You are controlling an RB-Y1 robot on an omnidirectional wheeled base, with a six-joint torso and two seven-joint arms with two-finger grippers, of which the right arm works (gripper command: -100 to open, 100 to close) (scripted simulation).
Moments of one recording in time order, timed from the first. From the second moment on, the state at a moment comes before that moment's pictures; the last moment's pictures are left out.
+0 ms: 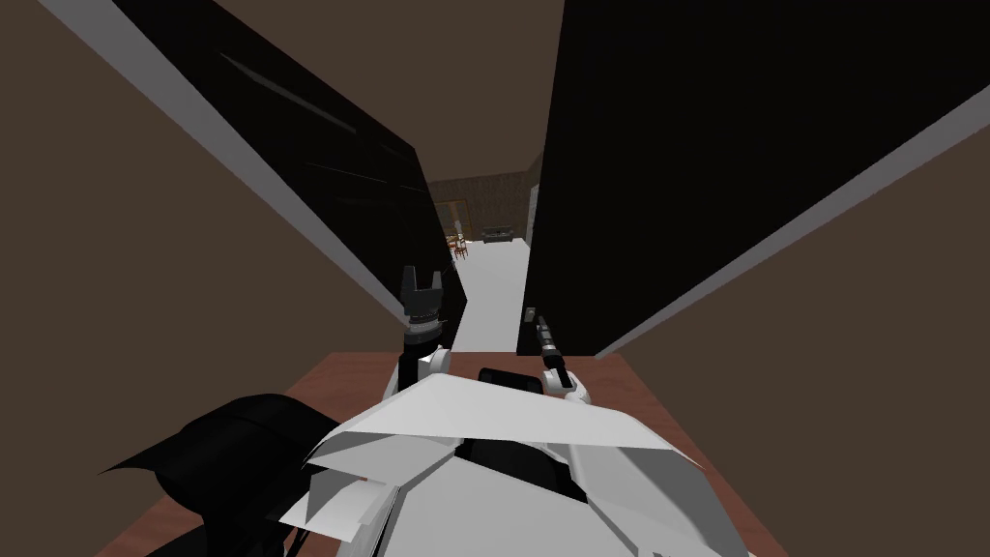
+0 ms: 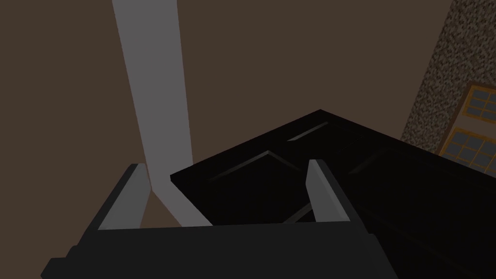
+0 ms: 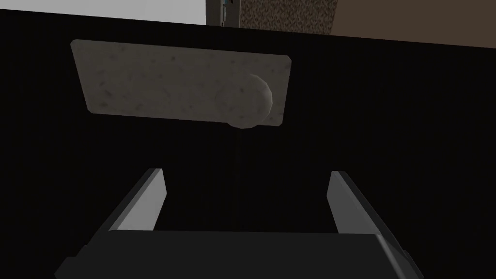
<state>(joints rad) -0.05 -0.02 0.09 -0.77 0.02 -0.76 0.02</state>
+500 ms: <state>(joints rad) -0.05 0.02 0.08 -0.76 0.02 -0.76 0.02</state>
